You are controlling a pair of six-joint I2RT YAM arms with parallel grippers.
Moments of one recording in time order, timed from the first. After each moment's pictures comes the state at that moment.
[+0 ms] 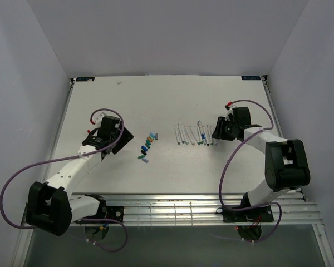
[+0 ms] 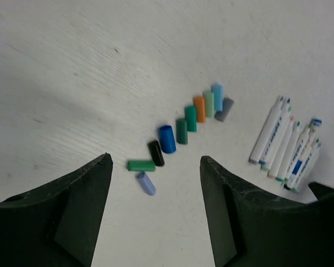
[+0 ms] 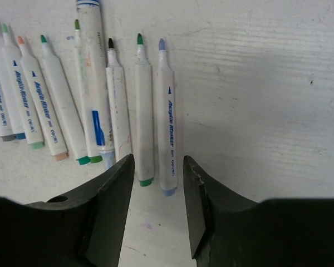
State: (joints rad) left arm -0.38 1.17 0.76 -0.43 -0.16 -0.98; right arm 0.14 1.60 0.82 -0.11 -0.29 0.22
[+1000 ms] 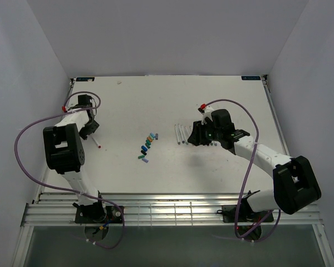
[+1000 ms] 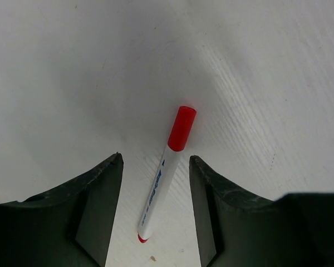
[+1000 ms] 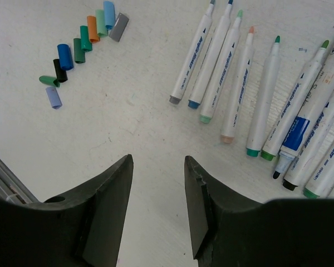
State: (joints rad) left arm 0.14 1.85 1.24 -0.60 -0.43 -0.71; right arm 0.49 1.37 0.80 -0.11 -0.34 0.23
